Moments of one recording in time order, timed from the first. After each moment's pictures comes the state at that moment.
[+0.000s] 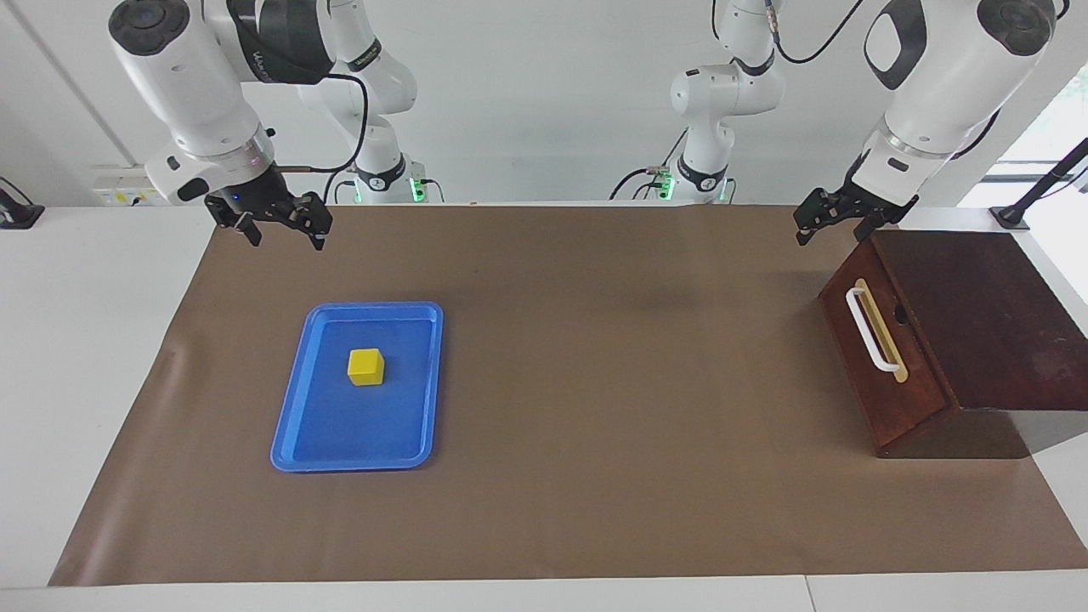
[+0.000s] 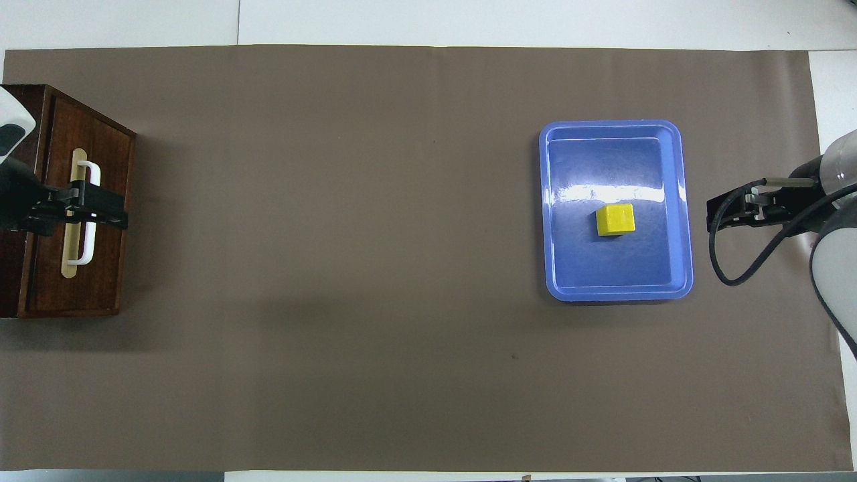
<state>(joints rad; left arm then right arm) 0.02 -0.01 -0.10 -1.64 -0.02 1.54 -0.08 -0.03 -0.03 0.06 -1.70 -0.02 1.58 0.12</state>
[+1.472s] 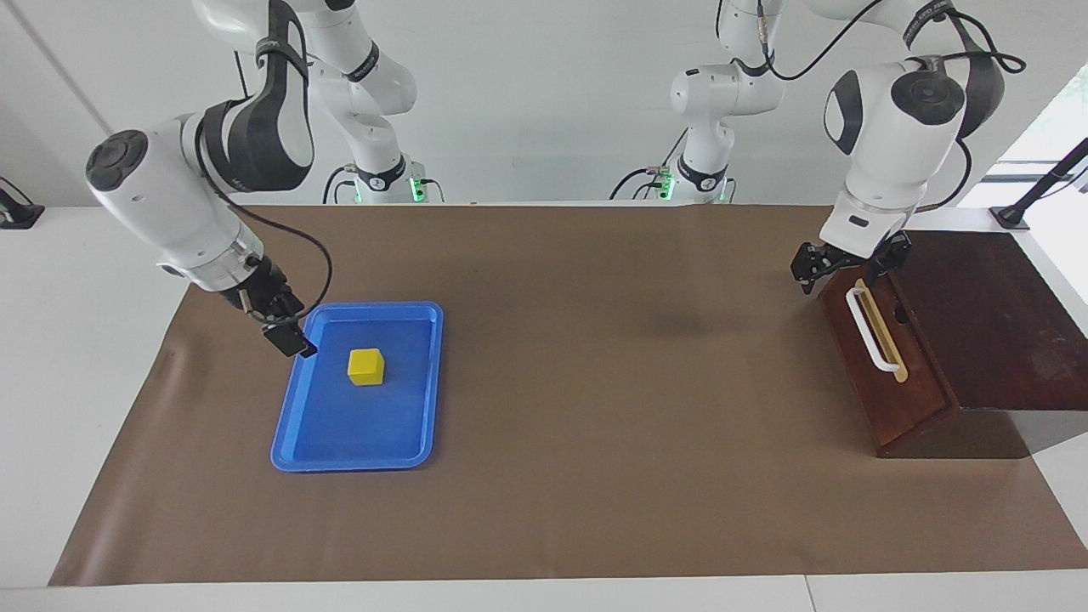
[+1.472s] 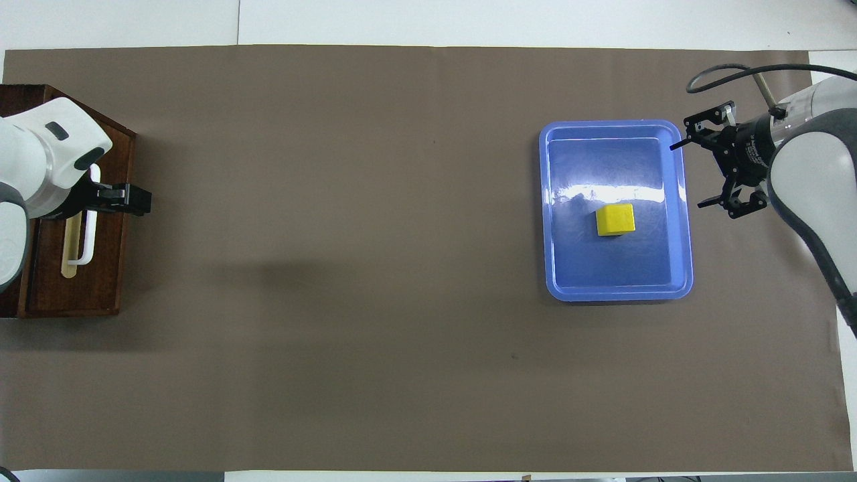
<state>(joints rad) 0.00 0.03 -0.11 -1.86 0.25 1.90 -0.08 -0.12 0.23 0.04 -1.69 0.29 1.87 1.06</state>
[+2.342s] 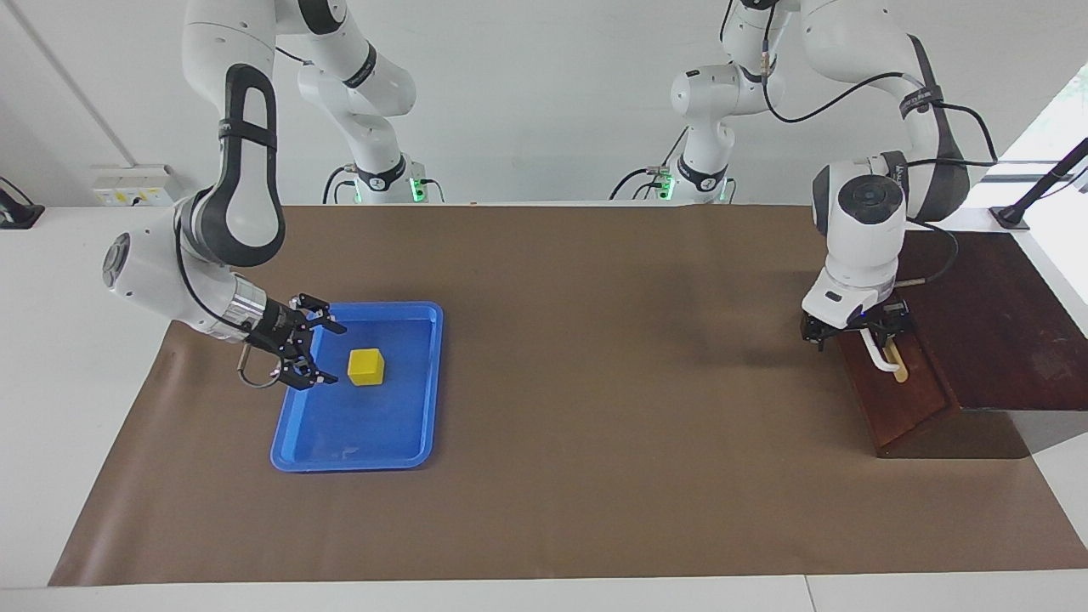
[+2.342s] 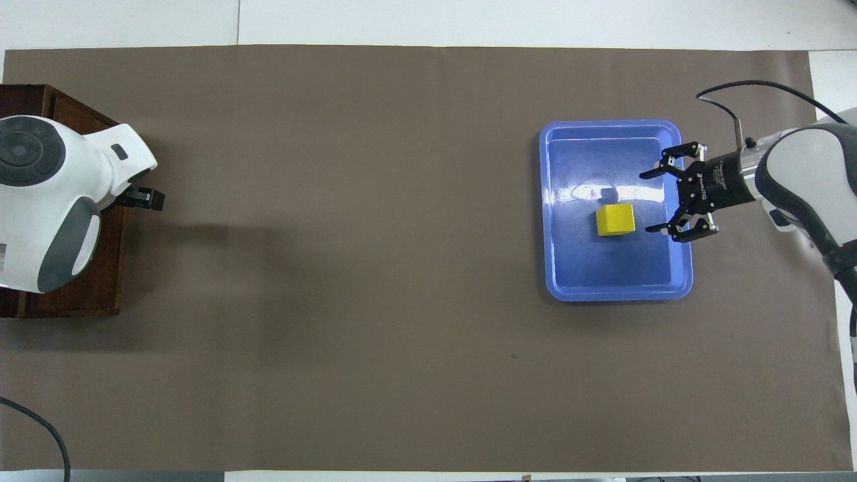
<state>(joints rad) 0.05 0.16 -0.10 -1.98 0.47 2.19 -0.08 -0.18 0.33 0.04 -1.85 0.58 1.93 1.17</state>
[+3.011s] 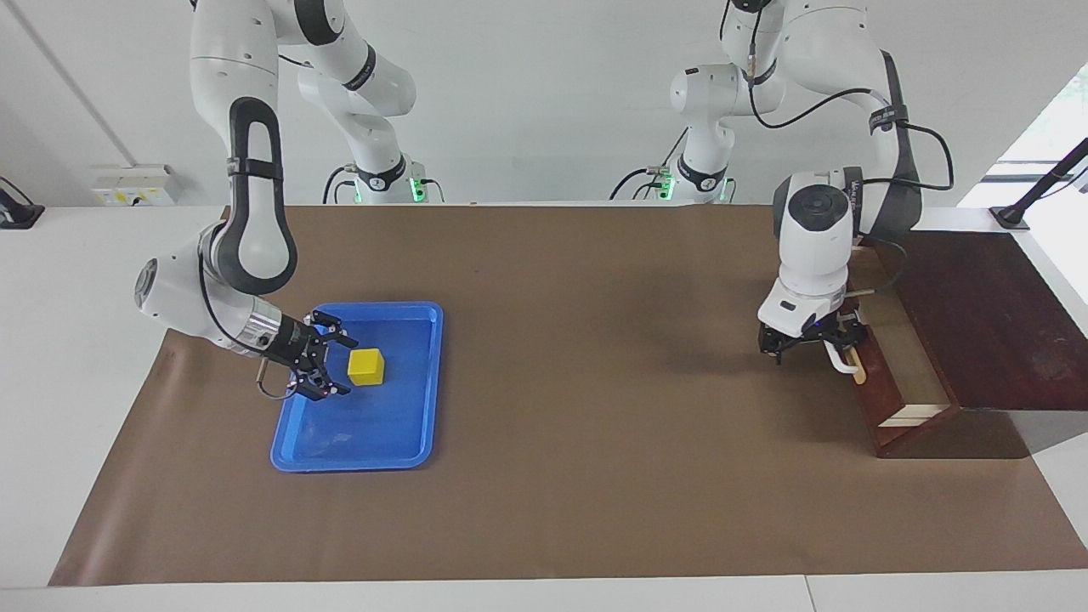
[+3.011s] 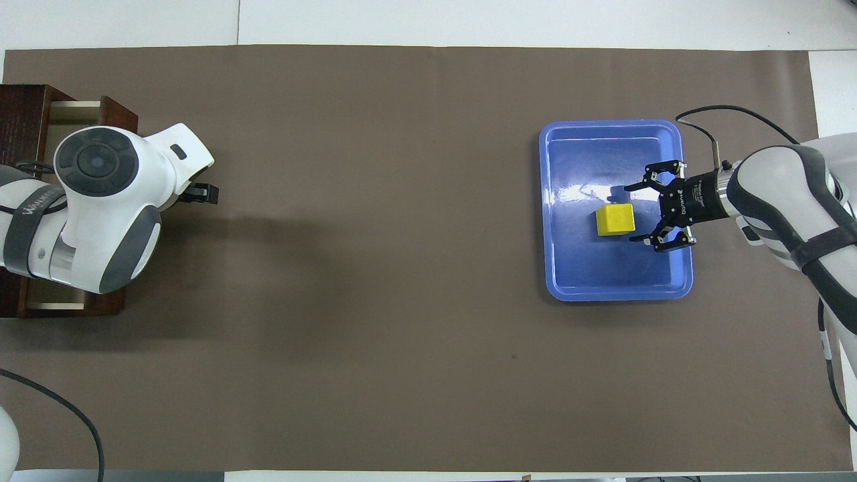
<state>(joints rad) -0.09 0.19 -0.11 -1.98 0.41 2.24 -0.29 -0.18 0.38 0.04 -1.93 0.66 2.06 1.04</state>
